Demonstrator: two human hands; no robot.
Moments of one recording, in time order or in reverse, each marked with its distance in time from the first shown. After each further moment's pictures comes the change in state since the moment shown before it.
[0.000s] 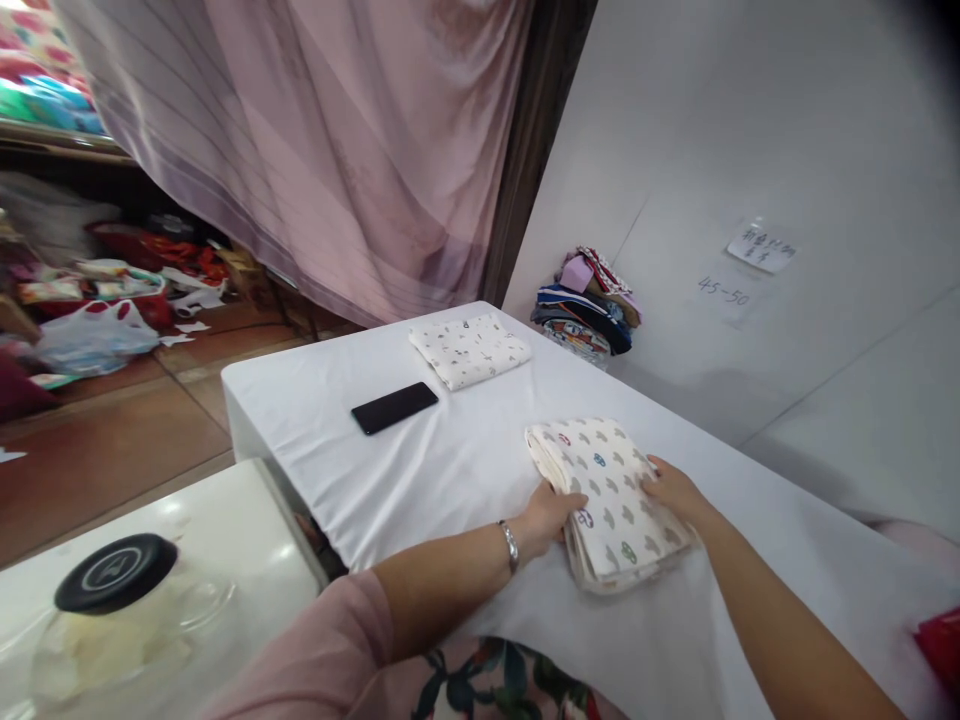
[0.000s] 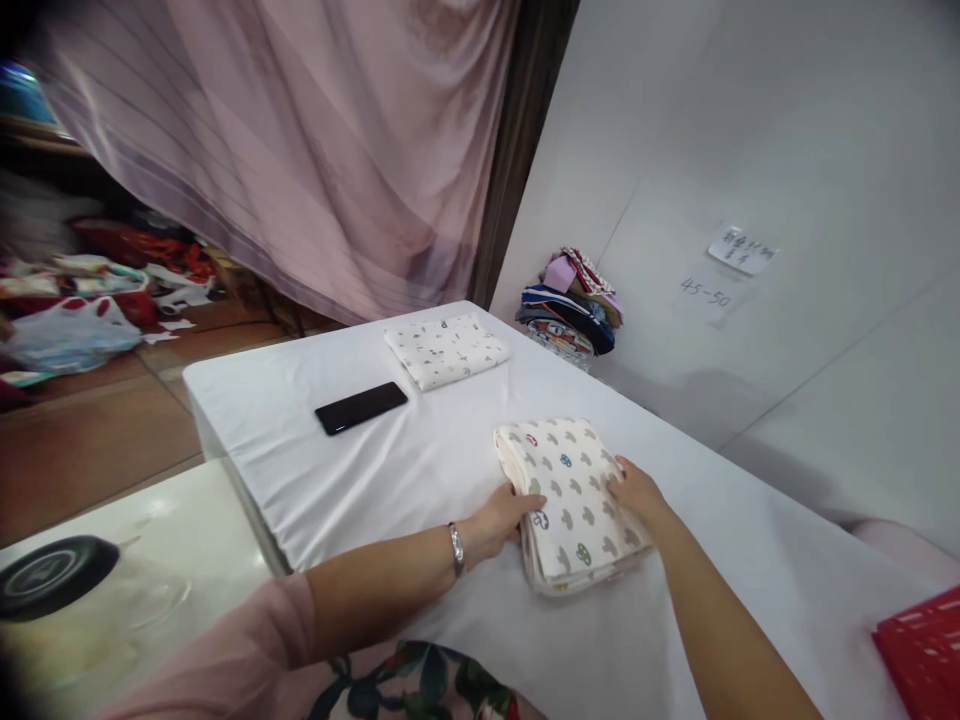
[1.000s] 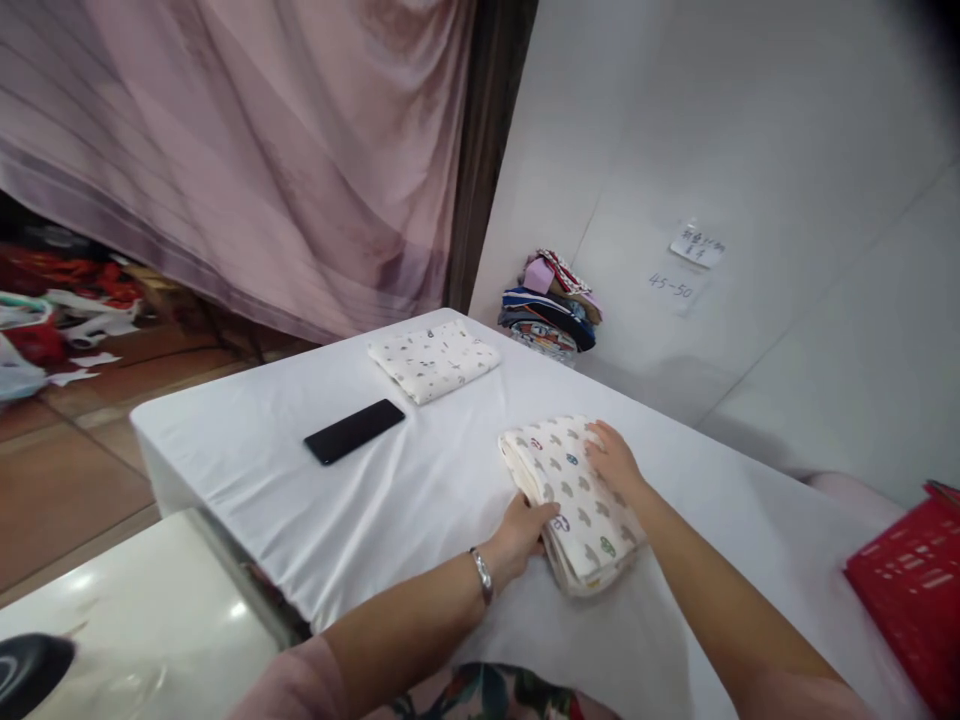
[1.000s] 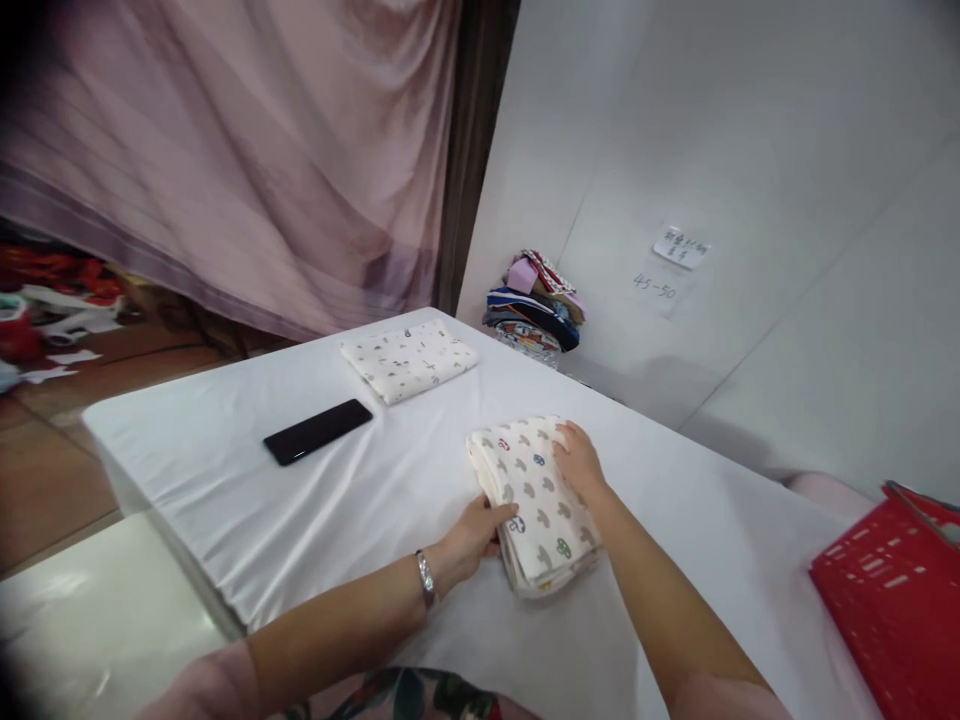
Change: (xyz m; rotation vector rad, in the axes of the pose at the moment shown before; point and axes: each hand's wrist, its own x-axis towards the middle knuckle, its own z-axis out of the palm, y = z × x) left_hand -0.003 -0.006 -0.008 -0.061 -0.008 -0.018; right_hand 0.009 -0.058 0.028 0.119 0.210 -0.248
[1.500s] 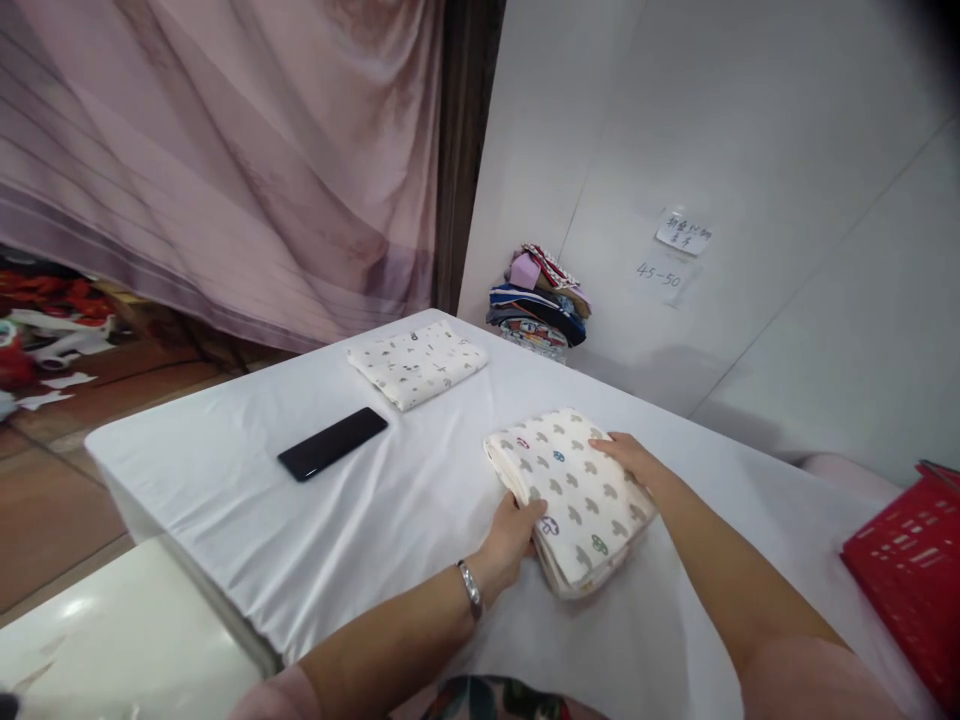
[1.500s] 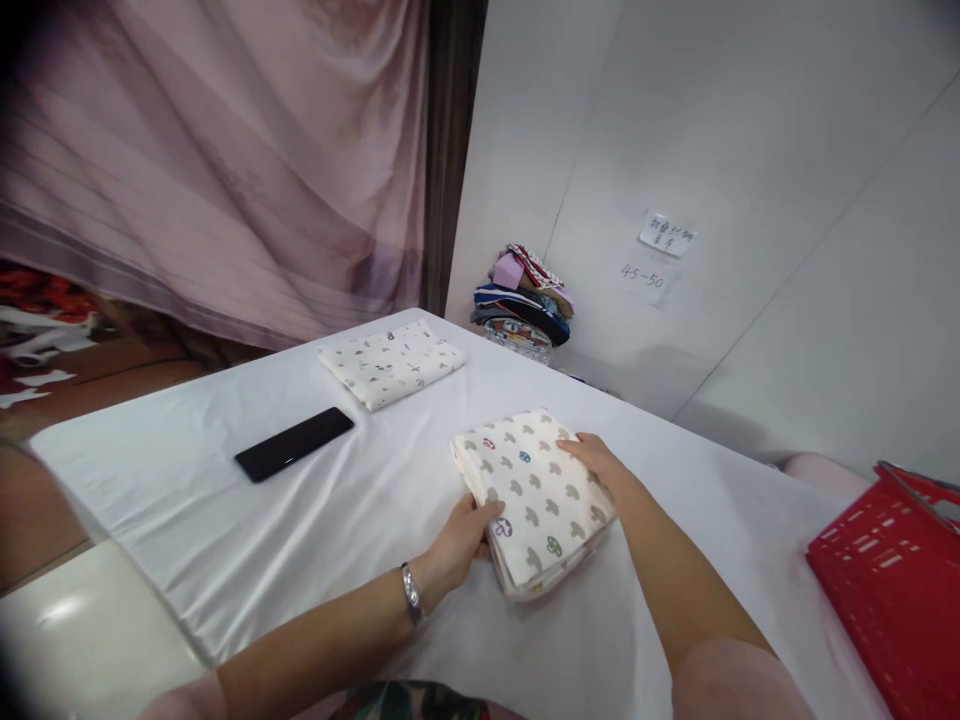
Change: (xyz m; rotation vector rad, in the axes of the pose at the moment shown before) left_hand 0.002 0.002 0.005 -0.032 0.012 0.036; right_hand 0.015 0.044 -0.032 0.262 -0.275 0.402
